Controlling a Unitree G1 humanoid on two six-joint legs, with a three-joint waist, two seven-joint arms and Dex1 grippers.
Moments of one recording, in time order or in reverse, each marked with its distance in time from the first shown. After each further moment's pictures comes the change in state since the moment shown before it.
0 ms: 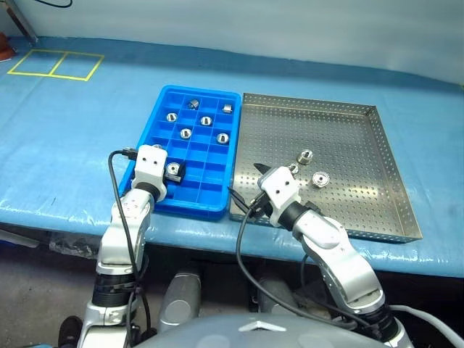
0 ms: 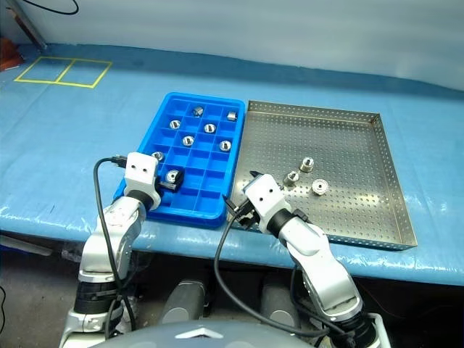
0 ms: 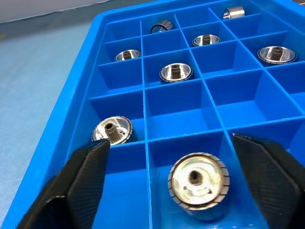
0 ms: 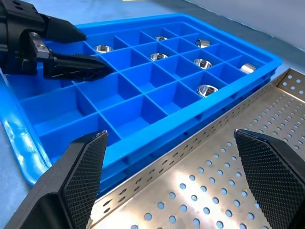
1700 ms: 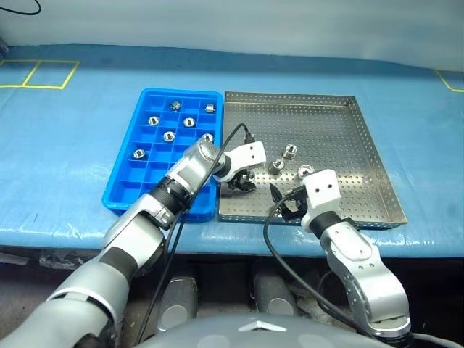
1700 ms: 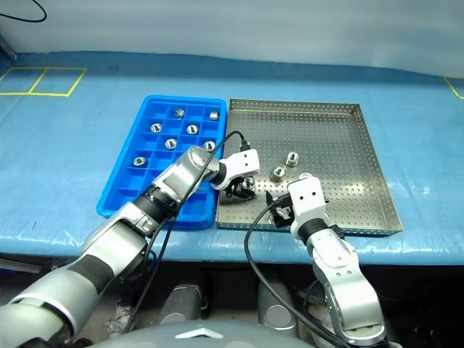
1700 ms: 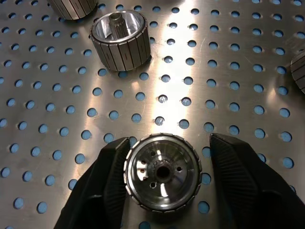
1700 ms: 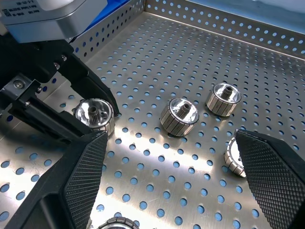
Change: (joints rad) left arm -0.745 -0.013 -0.596 0.841 0.091 -0.147 -0.771; right arm 0.132 0.042 -0.203 -0.142 0.012 0.210 -0.180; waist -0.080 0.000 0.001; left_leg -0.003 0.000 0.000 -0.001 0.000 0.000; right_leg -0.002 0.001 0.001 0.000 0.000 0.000
